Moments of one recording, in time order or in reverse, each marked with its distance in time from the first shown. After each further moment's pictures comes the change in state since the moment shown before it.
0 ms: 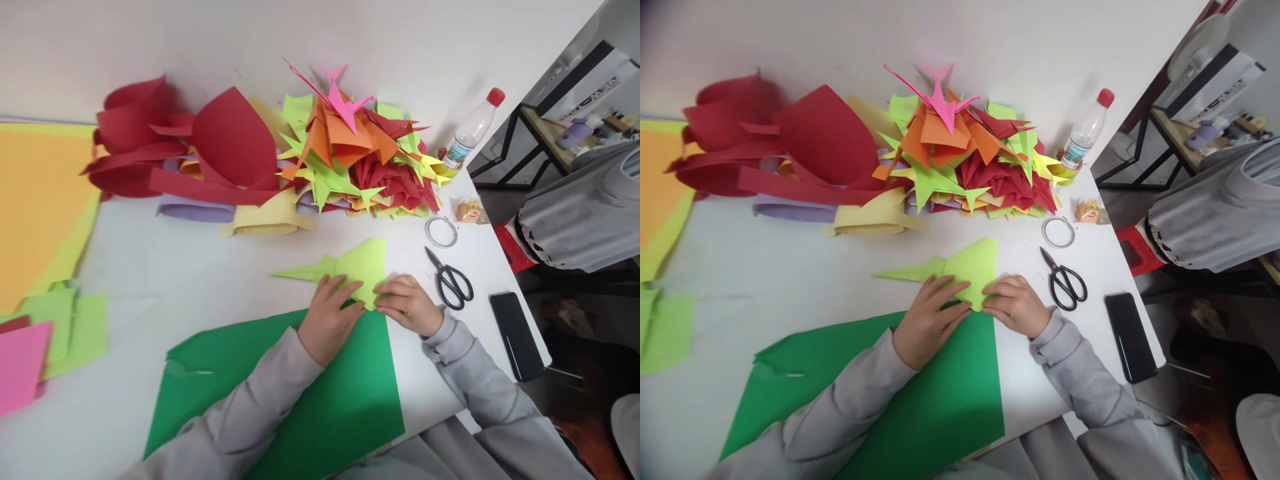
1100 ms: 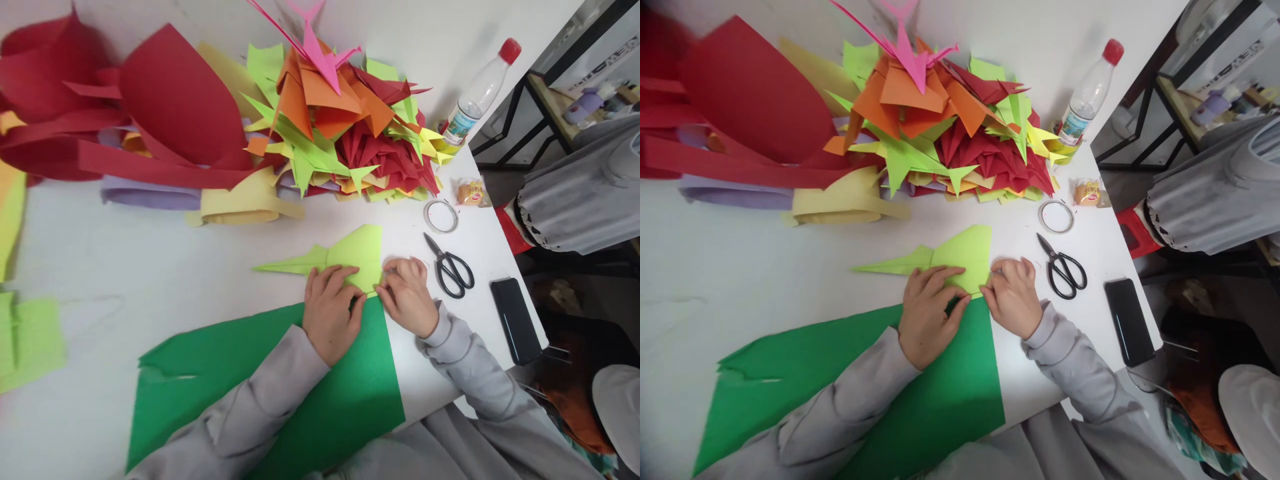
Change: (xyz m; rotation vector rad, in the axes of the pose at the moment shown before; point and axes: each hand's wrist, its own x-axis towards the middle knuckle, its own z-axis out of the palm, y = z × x) left_hand 0.012 0.025 0.000 -0.164 -0.030 -0.379; right_hand 0.007 -0.031 0.001 -0.191 0.010 0.427
